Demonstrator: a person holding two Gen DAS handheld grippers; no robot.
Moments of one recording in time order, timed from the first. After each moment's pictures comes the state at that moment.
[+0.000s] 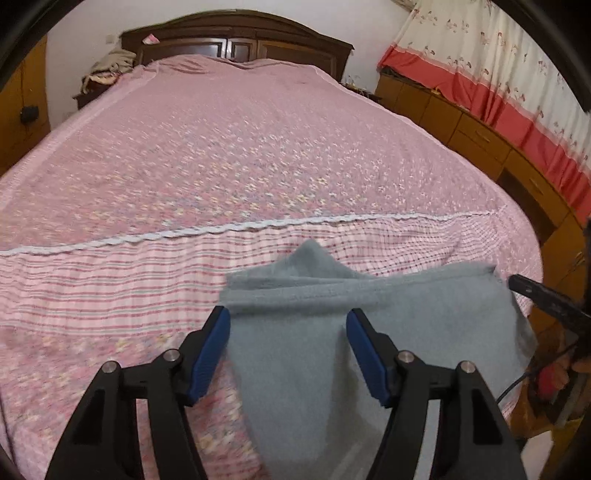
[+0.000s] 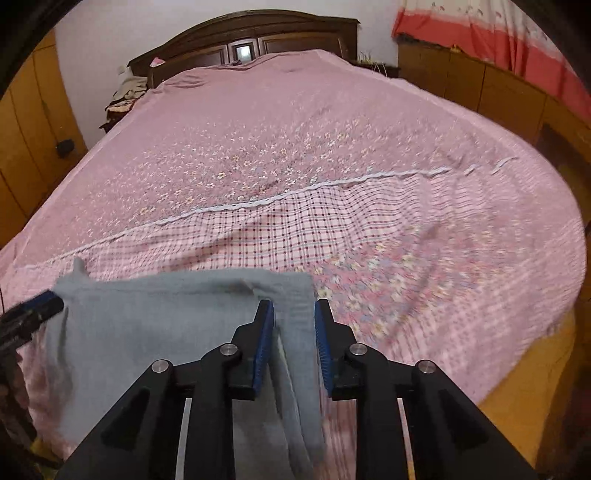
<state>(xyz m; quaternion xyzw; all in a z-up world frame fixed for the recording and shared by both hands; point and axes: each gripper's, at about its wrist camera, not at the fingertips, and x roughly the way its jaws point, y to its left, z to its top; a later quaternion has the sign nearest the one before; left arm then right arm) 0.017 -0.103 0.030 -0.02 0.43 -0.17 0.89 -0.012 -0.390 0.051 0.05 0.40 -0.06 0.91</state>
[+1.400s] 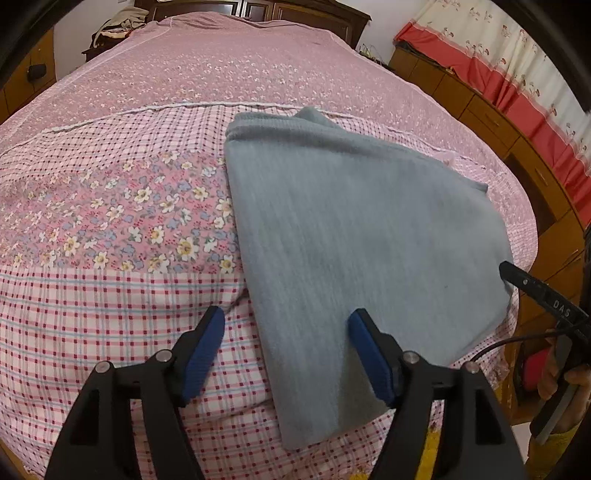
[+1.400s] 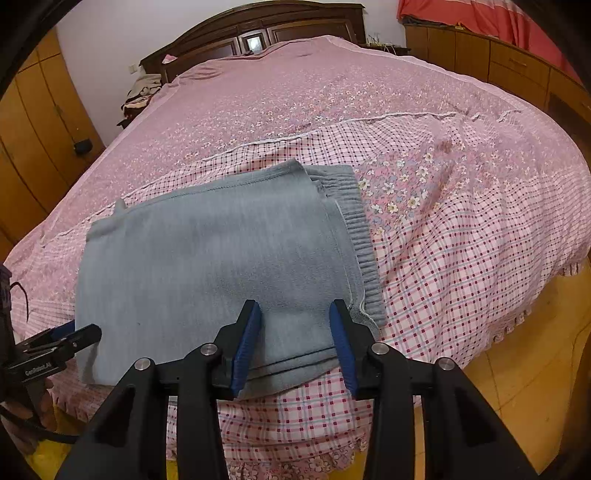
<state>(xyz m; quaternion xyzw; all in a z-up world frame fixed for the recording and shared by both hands) -0.065 -0.116 -0.014 -0.04 0.50 -0.16 0.85 -0.072 -0.360 0.011 0.10 0.41 -0.02 0.90</state>
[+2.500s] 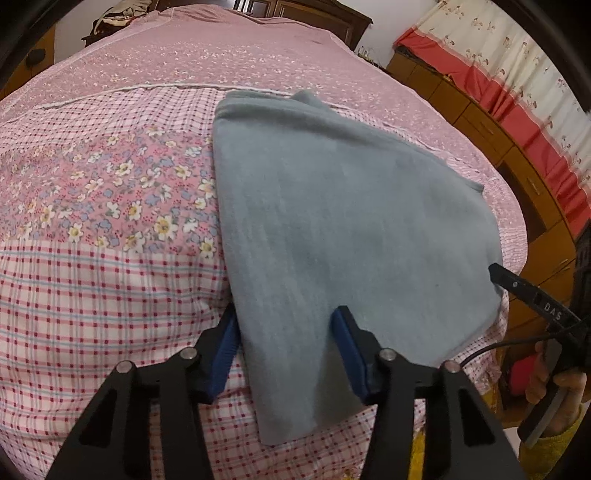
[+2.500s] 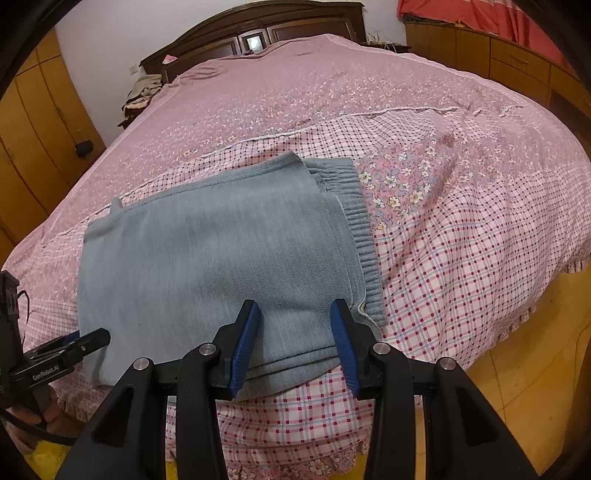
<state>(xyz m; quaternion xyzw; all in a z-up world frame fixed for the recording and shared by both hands) -0.071 -0.119 -0.027 -0.07 0.51 -0.18 0.84 -0.070 -0.363 0.004 0.11 0.41 -0.02 0.90</state>
